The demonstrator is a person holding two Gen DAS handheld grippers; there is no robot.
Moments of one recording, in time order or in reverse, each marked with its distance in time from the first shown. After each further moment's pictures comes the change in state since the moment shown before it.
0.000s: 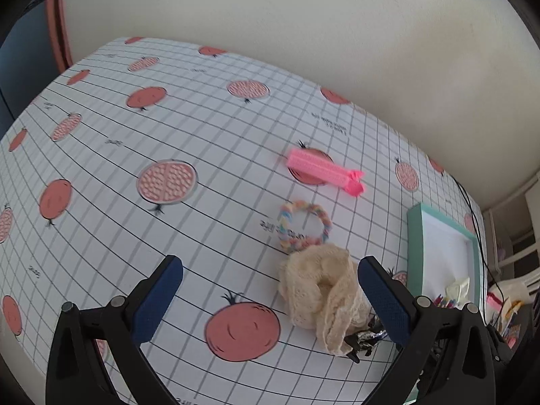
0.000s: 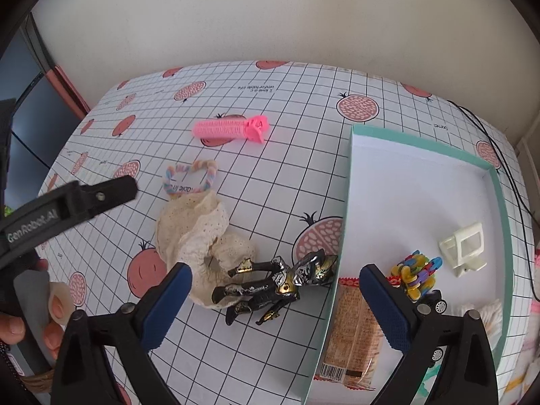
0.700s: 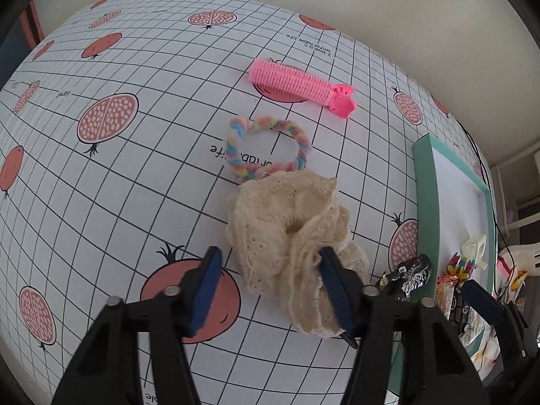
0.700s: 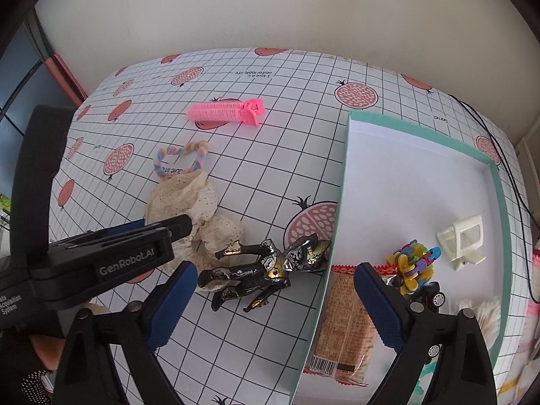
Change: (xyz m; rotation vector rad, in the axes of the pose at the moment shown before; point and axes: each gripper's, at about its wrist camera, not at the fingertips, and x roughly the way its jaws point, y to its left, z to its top) left arm 0.056 -0.030 -0.034 0.042 0.185 -0.012; right arm 0.006 -0.005 -0.006 -0.013 0.030 -0.015
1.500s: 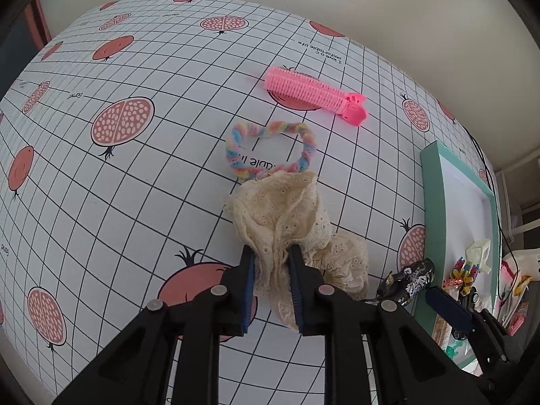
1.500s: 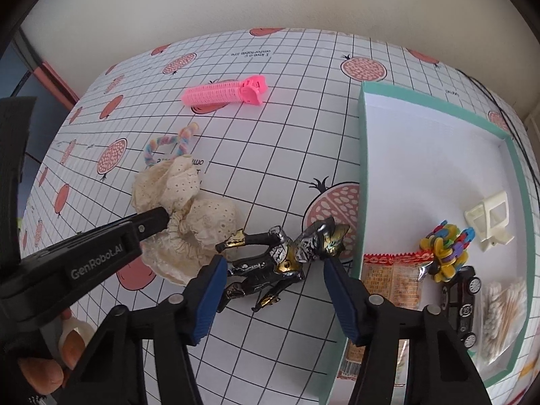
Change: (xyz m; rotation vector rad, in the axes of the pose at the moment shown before) left arm -0.010 0.007 -0.003 -0.008 -0.017 0.030; right arm 0.031 0.006 -0.002 0.088 0.067 0.028
